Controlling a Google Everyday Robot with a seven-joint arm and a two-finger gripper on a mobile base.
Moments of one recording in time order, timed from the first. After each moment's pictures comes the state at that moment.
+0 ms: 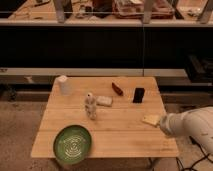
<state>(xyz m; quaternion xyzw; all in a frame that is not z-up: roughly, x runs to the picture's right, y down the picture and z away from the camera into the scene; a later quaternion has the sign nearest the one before) 0.242 0.179 0.674 -0.06 -0.19 -0.46 0.86</state>
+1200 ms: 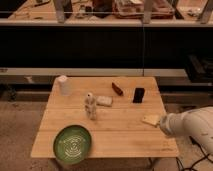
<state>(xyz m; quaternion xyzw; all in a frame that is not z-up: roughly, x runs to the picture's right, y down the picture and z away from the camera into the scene) 0.242 0.179 0.674 -0.06 -0.19 -0.46 0.86</state>
